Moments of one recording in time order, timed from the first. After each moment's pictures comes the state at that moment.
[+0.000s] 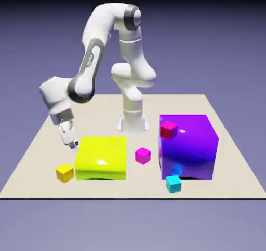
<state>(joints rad) -0.62 0.23 -0.05 -2.28 0.74 2.27 1.15</state>
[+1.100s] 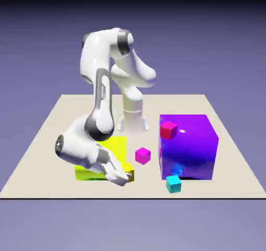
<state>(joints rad) -0.42 0.66 0.37 -1.77 0.46 1.74 1.42</state>
